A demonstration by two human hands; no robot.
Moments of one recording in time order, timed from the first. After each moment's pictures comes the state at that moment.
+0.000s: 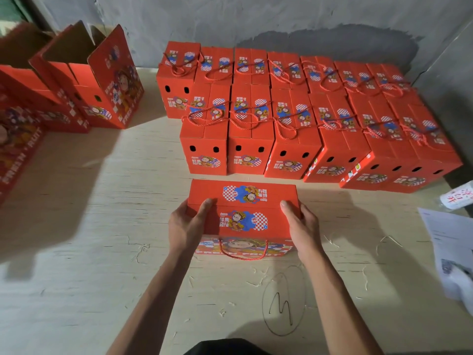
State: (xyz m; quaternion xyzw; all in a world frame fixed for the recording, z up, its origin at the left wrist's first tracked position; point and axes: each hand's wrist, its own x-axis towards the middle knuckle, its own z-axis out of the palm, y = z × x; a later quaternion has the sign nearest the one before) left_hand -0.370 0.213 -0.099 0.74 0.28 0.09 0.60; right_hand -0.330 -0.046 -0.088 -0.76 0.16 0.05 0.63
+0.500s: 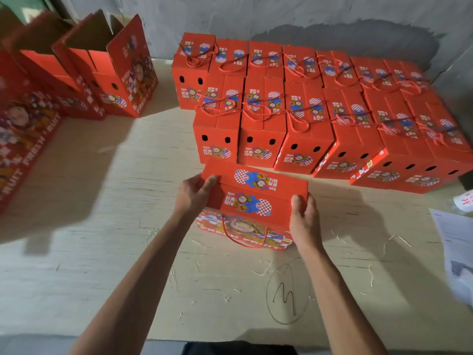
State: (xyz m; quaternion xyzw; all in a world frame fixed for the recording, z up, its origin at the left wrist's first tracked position) left_hand -0.337 0.245 -0.095 0.80 0.21 0.05 0.57; right_hand -0.338 -0.029 -0.091 -0.84 0.15 0.01 0.53
